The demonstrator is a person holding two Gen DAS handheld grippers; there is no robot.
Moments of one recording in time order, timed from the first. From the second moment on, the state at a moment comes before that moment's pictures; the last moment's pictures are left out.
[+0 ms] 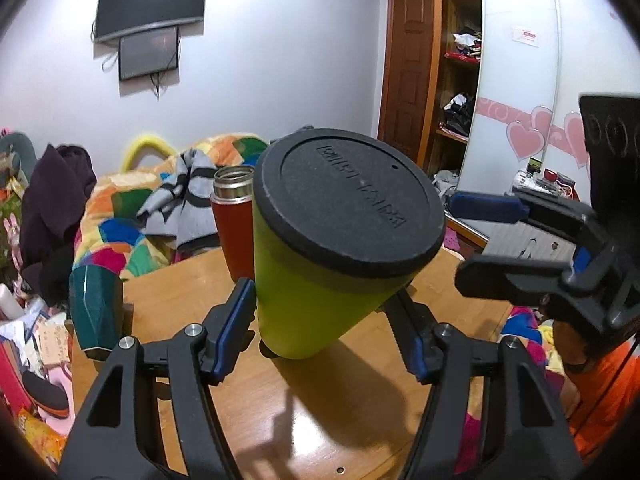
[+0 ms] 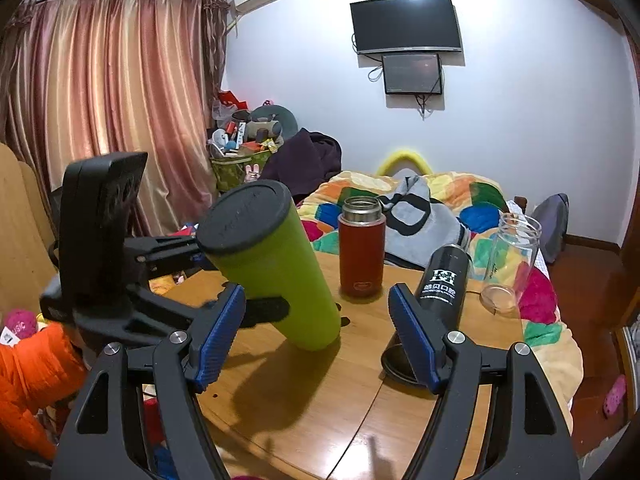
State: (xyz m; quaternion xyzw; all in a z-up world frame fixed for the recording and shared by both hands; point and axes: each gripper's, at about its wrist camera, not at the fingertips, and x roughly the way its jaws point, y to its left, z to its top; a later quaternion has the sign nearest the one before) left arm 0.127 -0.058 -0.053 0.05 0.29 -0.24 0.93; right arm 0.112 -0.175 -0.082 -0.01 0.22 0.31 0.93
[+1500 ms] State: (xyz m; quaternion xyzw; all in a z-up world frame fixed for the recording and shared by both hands) left arm 0.079 -0.032 -0.009 0.02 0.22 -0.12 0.97; right arm 0.092 -0.194 -0.062 0.02 0.18 0.24 0.95
